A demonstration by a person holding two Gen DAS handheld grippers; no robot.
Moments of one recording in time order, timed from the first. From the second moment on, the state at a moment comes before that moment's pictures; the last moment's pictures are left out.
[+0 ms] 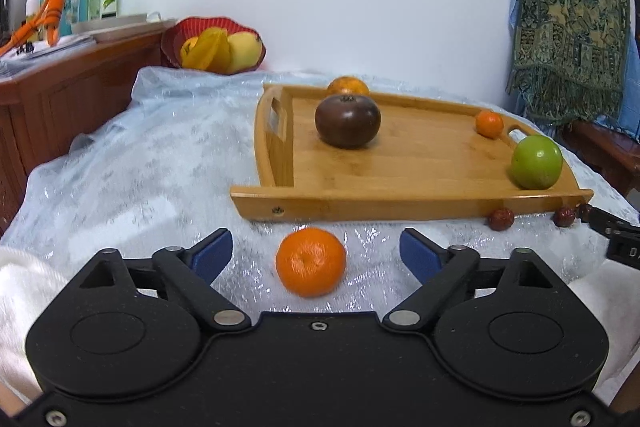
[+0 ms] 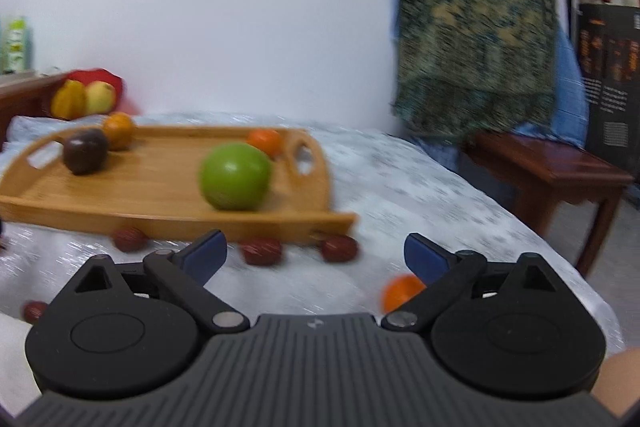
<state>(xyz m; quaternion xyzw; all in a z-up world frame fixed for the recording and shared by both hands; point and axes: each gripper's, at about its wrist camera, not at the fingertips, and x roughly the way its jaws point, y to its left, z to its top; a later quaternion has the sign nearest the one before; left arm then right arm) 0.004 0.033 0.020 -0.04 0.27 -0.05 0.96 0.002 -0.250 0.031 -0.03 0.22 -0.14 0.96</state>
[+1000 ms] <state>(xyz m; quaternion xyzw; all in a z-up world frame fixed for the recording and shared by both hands) 0.017 0.022 0.016 -0.02 0.29 -0.02 0.96 0.009 -0.287 0.019 0.01 0.29 -0.19 0.94</state>
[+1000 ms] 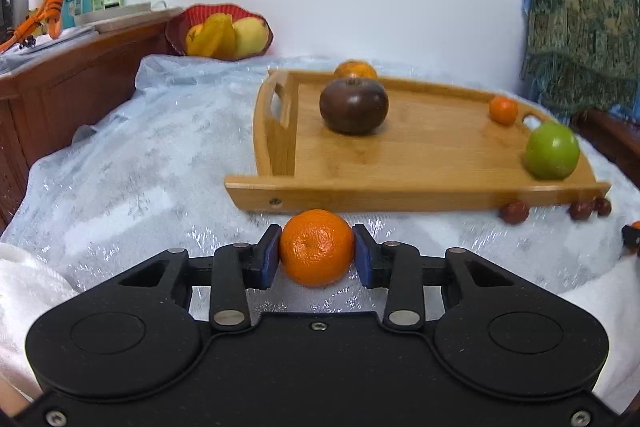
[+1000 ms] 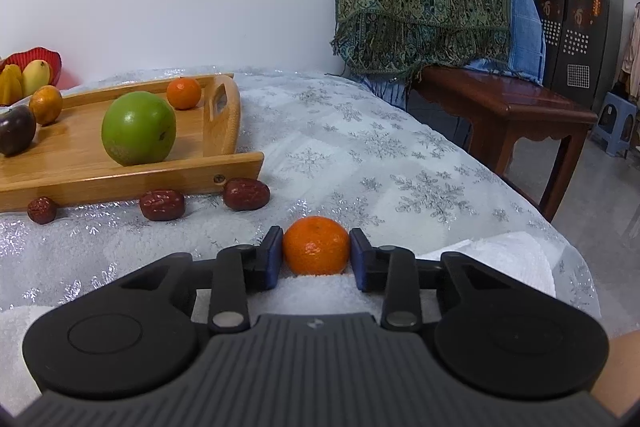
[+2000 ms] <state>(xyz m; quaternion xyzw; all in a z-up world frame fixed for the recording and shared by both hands) 0.124 -0.008 0.076 -0.01 0.29 -0.07 0.96 0.137 -0.290 0.083 0.08 0.23 -0.05 0.97</state>
